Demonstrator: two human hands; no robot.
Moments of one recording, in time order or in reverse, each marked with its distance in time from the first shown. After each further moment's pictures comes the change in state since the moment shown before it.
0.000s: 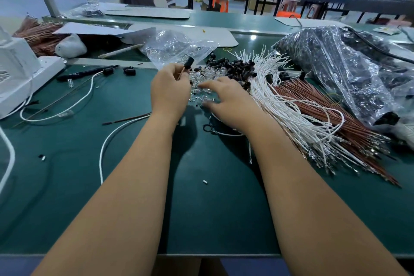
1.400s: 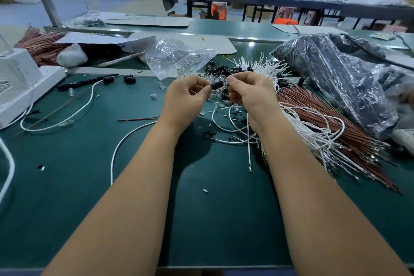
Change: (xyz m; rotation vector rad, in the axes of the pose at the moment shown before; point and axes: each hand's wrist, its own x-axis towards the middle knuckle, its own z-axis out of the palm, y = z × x) left_hand -0.012 0.010 0.006 -0.197 -0.265 0.123; right_hand -0.002 0.013 -0.019 1.005 0.411 0.367
